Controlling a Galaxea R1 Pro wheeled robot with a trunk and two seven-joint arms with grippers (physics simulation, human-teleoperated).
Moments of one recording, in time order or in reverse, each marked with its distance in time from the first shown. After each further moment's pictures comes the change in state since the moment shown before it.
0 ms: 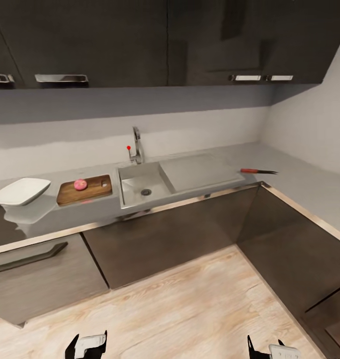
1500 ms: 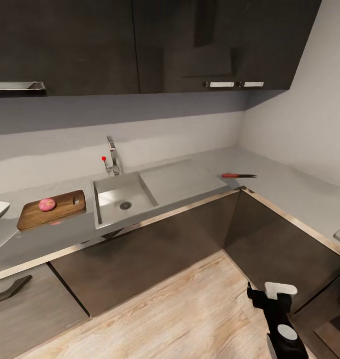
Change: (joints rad) left arm 0.101 0.004 0.000 0.002 -0.003 0.481 -0.002; right arm -0.015 0.039 0.086 -0.704 0.003 0.713 -0.134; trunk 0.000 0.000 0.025
